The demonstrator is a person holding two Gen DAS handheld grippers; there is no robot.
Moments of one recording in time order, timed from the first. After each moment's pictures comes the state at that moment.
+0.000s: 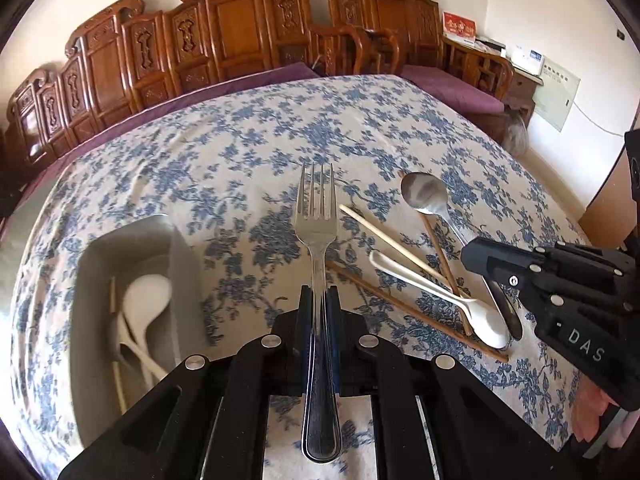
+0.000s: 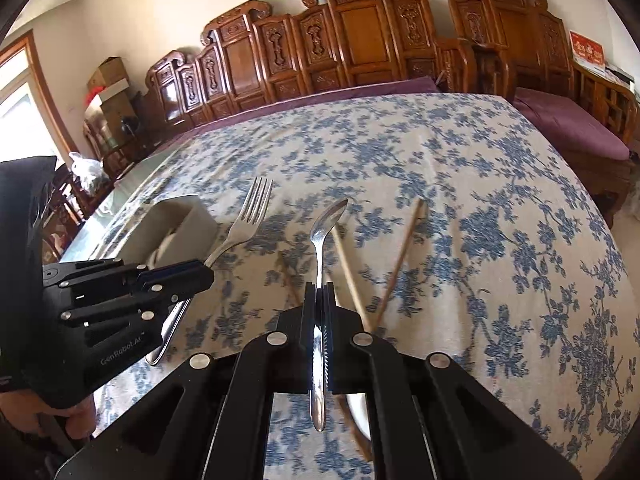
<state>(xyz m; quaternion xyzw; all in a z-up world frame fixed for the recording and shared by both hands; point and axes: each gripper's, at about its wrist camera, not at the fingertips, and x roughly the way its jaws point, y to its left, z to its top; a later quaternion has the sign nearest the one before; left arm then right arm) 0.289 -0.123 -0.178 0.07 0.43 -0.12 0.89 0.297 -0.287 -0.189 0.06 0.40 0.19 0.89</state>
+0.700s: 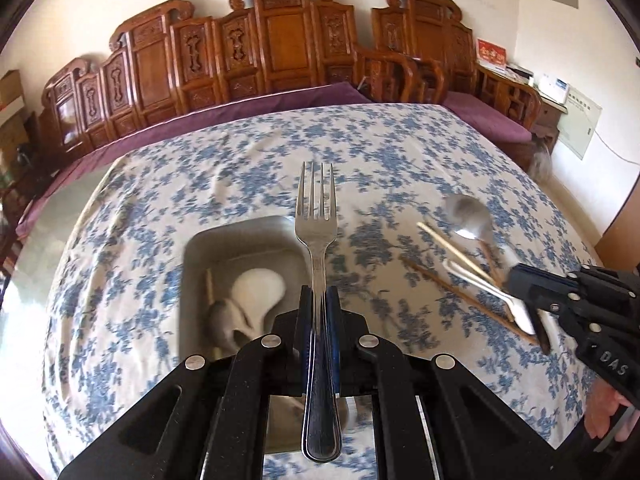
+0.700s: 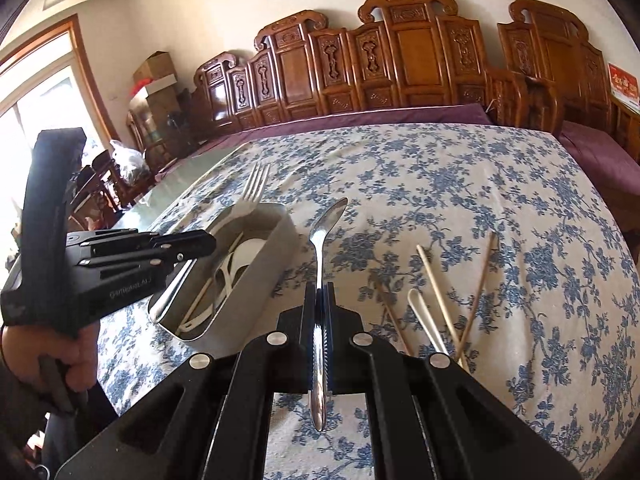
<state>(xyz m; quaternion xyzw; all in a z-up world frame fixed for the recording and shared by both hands) 0.271 -0.031 -0.143 0.05 0.41 -0.07 0.91 0.268 -0.231 -0.155 0.04 0.37 0.26 0.89</state>
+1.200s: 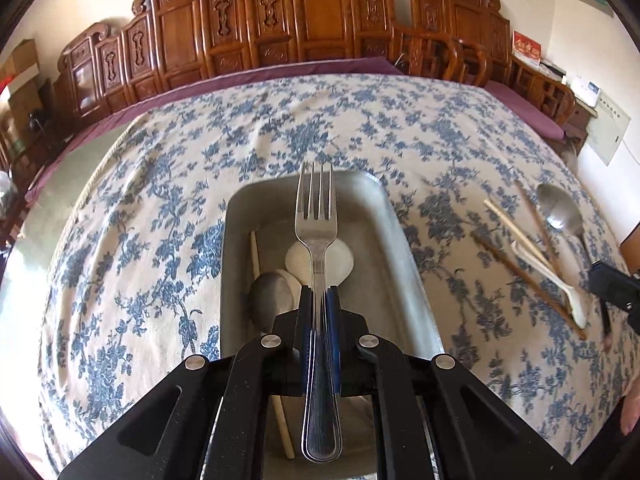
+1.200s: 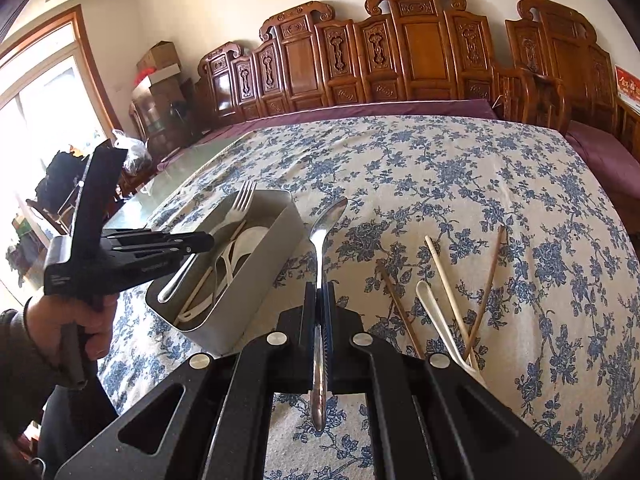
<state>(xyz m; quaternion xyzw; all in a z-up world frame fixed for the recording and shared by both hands) 0.295 0.014 -0.187 0.03 0.45 -0.03 0.89 0.269 -0.225 -0.165 0.03 0.38 0.26 0.89</state>
